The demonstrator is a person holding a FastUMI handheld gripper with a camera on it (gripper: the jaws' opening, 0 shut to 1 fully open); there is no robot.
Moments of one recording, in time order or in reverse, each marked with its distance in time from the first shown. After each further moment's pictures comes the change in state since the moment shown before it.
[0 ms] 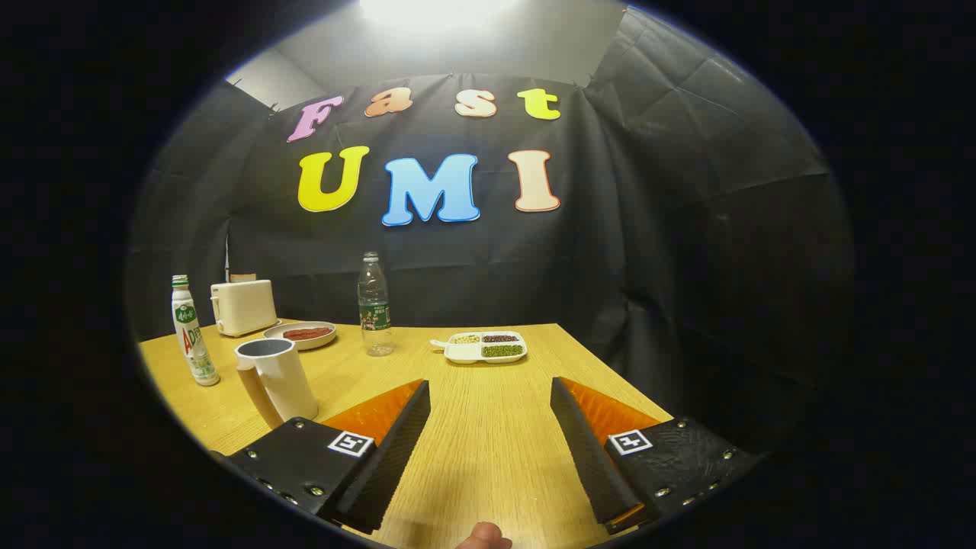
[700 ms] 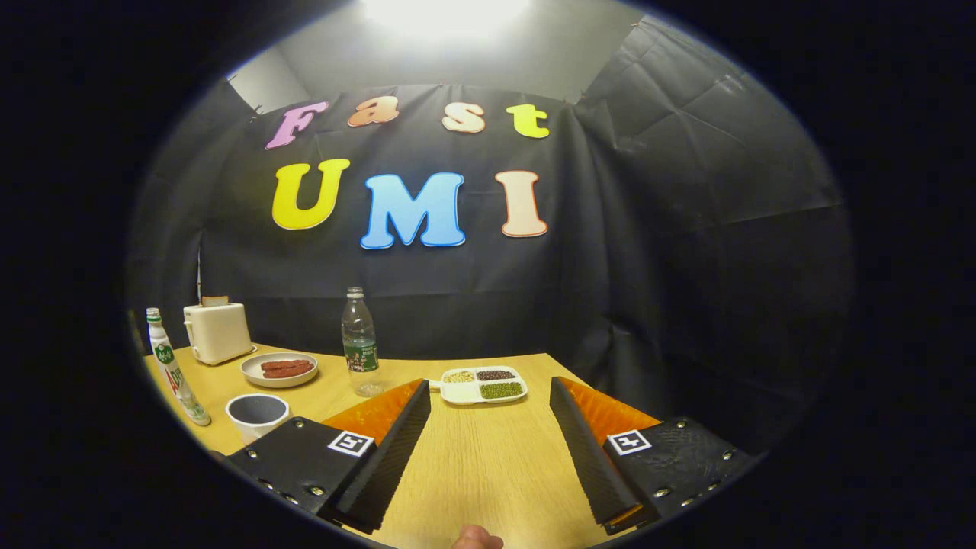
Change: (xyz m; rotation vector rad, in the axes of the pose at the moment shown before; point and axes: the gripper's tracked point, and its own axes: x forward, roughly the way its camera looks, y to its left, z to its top) arm 0.015 0.039 0.061 0.010 -0.067 -0.149
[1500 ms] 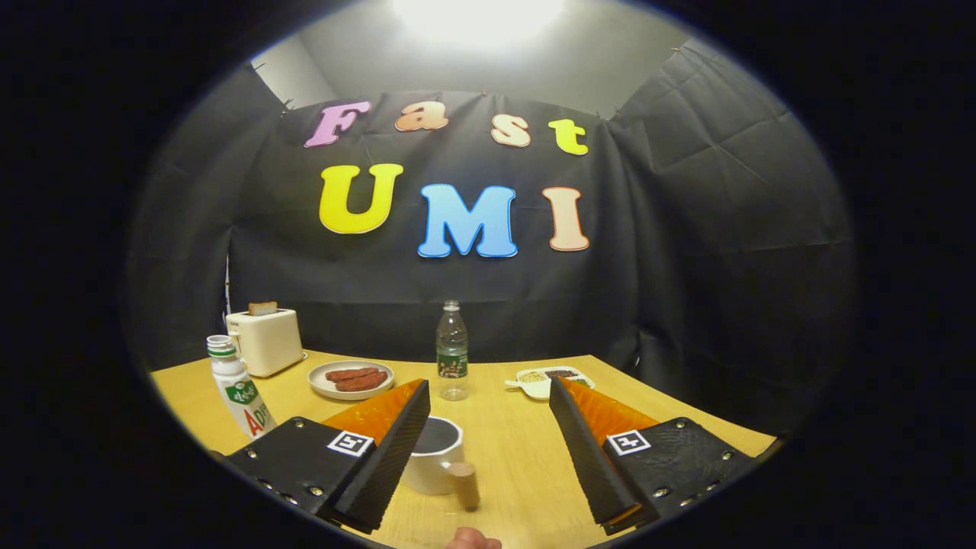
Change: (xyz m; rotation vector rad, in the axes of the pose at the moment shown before) arm -0.080 0.163 0.024 -0.013 -0.002 0.109
